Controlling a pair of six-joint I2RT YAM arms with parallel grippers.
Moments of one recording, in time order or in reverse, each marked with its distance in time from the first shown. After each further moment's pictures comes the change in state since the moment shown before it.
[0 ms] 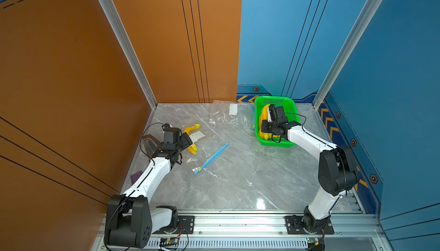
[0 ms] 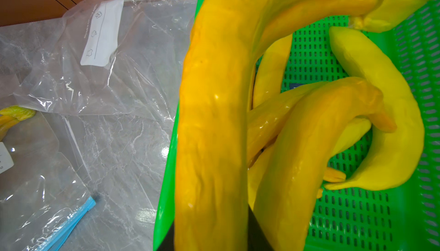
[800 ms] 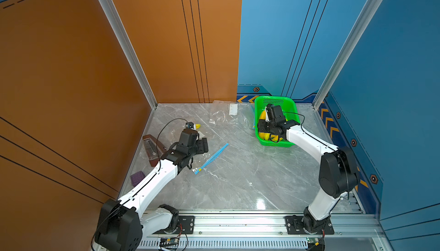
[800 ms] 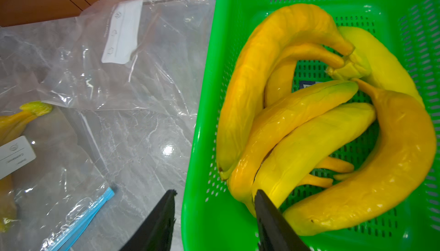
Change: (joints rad) left arm -0.361 -0.054 0.092 -0.172 -0.063 0.196; right arm 0.080 -0.111 -0.014 -0.056 0.035 0.026
